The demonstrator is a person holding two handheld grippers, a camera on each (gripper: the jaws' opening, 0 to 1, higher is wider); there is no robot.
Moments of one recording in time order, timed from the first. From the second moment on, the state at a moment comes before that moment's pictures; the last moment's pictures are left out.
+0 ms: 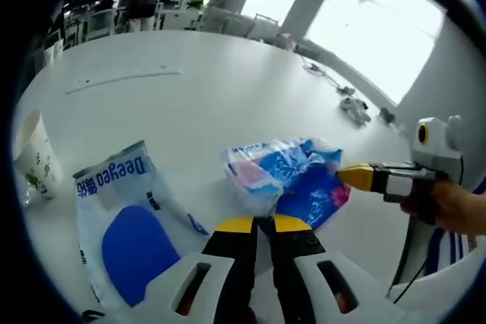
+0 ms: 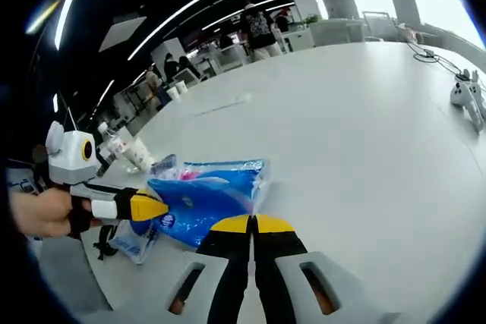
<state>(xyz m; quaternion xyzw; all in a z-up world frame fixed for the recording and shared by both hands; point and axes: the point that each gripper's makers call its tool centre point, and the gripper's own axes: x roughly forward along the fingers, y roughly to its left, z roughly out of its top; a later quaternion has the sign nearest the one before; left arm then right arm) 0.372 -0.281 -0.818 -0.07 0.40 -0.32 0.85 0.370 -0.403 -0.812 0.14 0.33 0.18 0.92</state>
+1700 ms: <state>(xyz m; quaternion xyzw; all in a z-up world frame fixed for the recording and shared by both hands) 0.376 -0.279 -0.847 -0.09 0.44 -0.28 0.85 0.374 -0.404 -0.842 0.13 0.37 0.18 0.90</state>
